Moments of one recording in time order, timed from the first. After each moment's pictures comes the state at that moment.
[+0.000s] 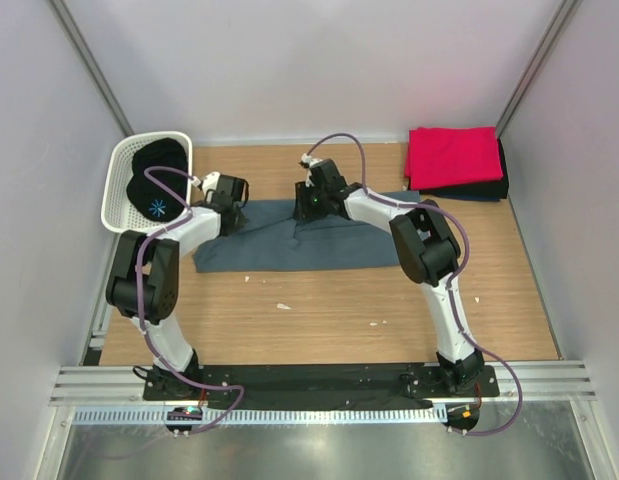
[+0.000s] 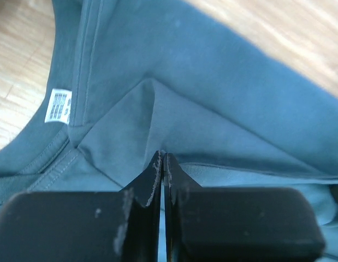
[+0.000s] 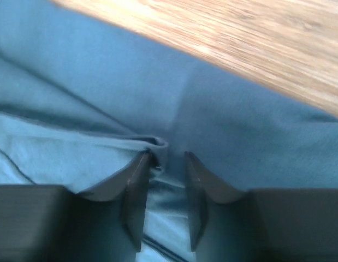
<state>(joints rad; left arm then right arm) -0.28 1.77 1.13 -0.29 -0.37 -0.71 0.57 2.27 1.69 -0.17 -0.17 0.35</state>
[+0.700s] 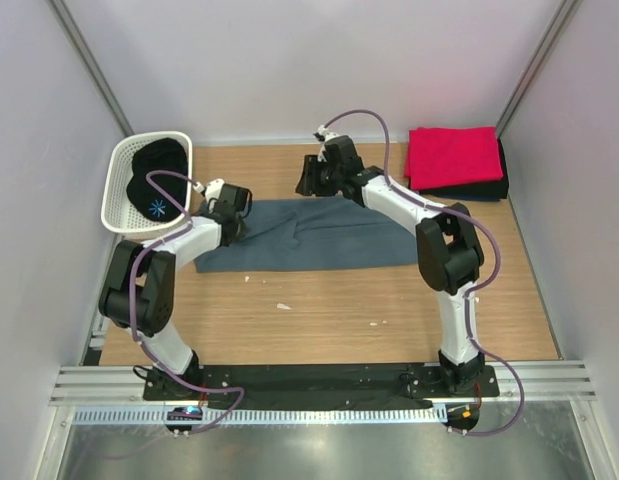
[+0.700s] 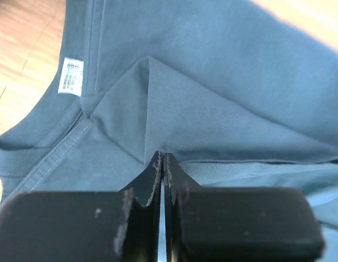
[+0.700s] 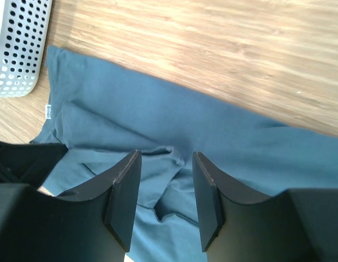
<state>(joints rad) -0.32 1.69 1.04 -0.29 -0.40 -0.68 0.53 2.08 1.69 -0.20 -0.19 0.42</state>
